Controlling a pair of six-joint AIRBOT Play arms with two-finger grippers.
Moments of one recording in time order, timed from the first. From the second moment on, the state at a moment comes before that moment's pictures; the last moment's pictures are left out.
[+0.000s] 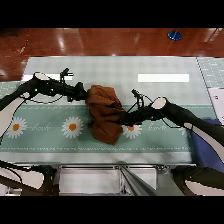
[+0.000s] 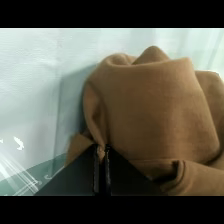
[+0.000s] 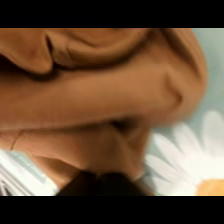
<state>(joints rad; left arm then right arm) -0.03 -1.70 1.15 0.58 -1.09 -1.26 0.46 -1.42 0.79 -0.55 0.84 1.34</state>
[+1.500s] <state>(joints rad) 0.32 -0.46 1.34 0.85 -1.37 -1.39 0.23 -0.77 1.68 -1.39 1.62 1.54</state>
